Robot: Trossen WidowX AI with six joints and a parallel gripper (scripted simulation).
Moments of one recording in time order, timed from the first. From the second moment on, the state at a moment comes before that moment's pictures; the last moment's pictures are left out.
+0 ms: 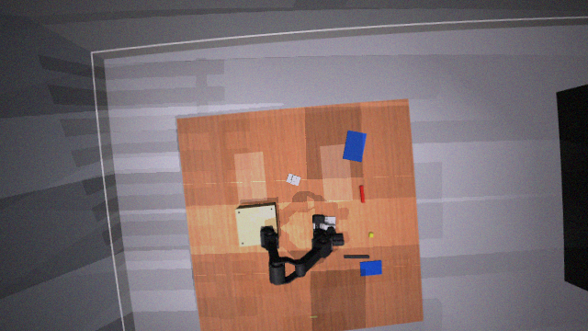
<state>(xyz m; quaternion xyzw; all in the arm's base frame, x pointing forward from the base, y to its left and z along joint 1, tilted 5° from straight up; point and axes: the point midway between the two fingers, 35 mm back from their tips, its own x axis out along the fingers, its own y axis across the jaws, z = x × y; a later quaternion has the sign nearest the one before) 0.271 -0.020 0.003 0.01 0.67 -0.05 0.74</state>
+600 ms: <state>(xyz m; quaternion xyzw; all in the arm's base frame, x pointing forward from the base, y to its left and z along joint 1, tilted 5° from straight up) 0.271 -0.020 -0.001 0.01 0.67 -0.05 0.74</state>
